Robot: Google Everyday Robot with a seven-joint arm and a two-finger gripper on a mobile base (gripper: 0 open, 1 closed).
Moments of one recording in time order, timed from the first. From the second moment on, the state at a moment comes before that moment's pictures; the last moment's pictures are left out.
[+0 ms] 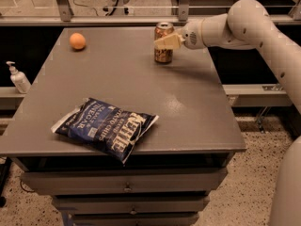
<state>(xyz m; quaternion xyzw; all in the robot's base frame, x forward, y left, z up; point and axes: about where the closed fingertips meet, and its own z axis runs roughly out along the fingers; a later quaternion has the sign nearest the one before) 0.764 -0.061 0.890 -0.36 0.75 0.28 0.47</state>
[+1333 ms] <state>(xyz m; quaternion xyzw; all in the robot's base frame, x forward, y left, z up) 0.727 -0.063 0.928 -0.38 0.72 0.32 0.48</state>
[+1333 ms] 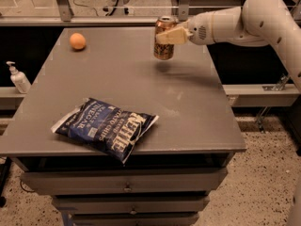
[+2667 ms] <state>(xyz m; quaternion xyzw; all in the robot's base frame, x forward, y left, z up) 0.646 -0.001 0.915 -0.50 0.66 0.33 0.46</state>
